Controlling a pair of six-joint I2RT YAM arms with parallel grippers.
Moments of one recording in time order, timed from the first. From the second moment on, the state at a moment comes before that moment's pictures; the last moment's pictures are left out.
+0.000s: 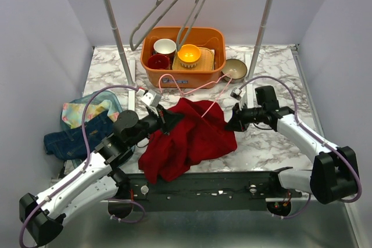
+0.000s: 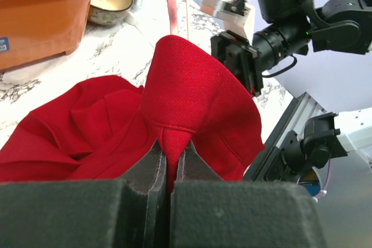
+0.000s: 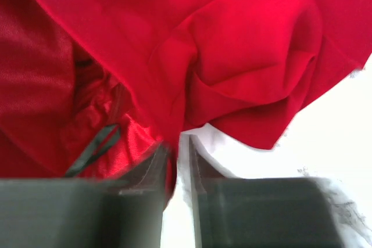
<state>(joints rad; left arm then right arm) -0.74 0.70 0.58 0.07 0.16 -0.45 0.27 1.23 0.71 -0.39 -0.83 -0.25</state>
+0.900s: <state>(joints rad) -0.75 0.80 0.86 -0.30 0.33 -0.05 0.05 1.18 1.06 -0.49 -0.74 -0.16</state>
